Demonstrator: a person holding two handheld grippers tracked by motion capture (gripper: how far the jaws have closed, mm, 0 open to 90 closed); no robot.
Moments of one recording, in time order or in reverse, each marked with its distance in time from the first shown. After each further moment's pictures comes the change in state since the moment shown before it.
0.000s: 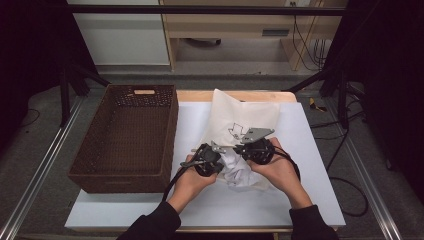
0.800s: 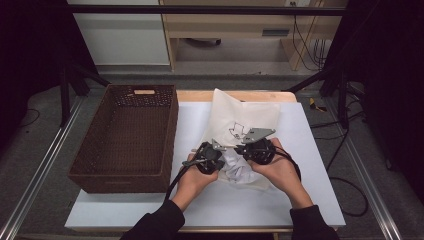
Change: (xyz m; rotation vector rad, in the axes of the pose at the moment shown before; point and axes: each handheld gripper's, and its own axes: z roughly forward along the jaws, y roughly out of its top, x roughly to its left) left arm 0.003 0.003 0.008 -0.030 0.012 -0.021; right arm -0.001 -0.002 -0.001 0.005 -0.004 0.006
